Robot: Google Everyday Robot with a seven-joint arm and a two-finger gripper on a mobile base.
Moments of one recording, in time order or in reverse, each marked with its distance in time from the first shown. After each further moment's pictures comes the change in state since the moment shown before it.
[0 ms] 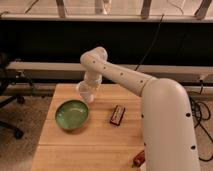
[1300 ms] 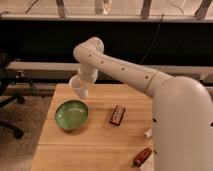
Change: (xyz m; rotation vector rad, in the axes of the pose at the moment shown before) arm -0.027 -0.020 -0.059 0.060 0.068 -0.078
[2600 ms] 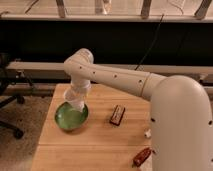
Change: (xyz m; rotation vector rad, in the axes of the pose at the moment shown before) arm -0.060 -0.015 0.022 -0.058 -0.047 -0.106
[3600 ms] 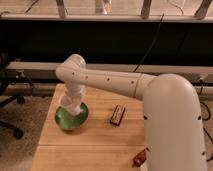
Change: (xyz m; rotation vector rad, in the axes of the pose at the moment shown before) arm -0.021 -0.016 0.019 -0.026 -0.019 -0.046
